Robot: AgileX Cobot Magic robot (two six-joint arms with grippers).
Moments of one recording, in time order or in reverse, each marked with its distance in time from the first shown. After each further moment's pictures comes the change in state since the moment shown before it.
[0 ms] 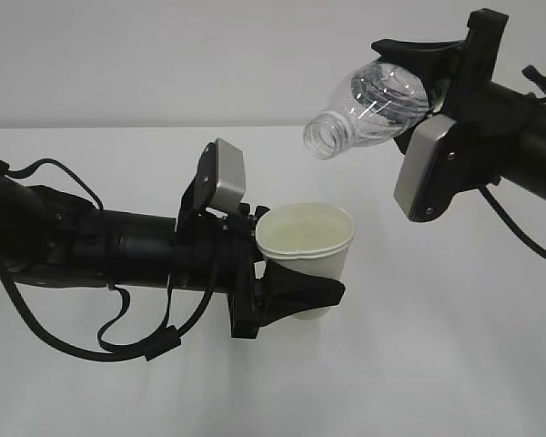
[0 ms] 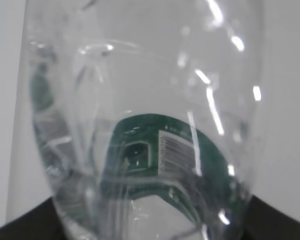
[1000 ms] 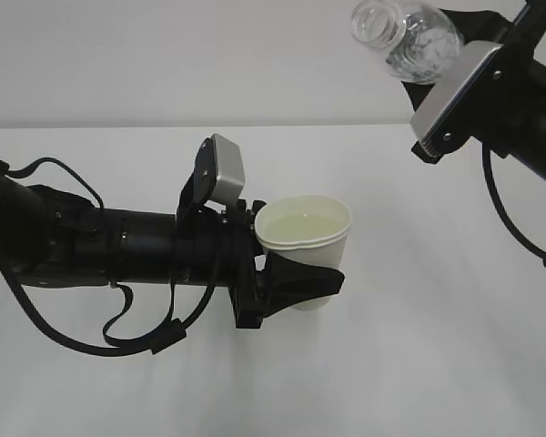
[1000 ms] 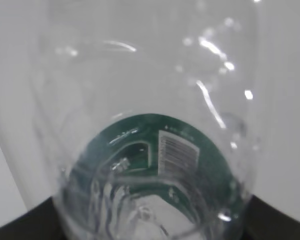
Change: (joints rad) left arm 0.000 0.000 0.000 -0.046 0.018 0.000; right arm 0.000 0.000 0.000 0.229 -0.046 0.318
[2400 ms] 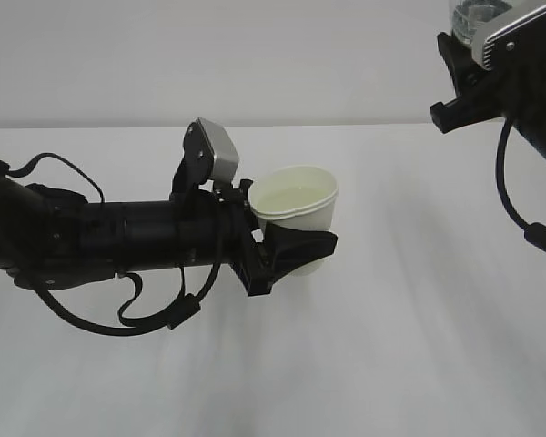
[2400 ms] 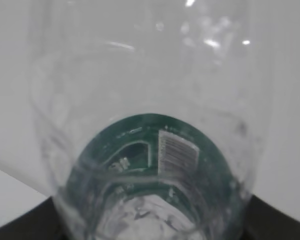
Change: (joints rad) left arm -0.001 0.000 0.000 -0.211 0.042 0.091; right arm 0.000 0.000 0.000 0.314 0.056 0.383
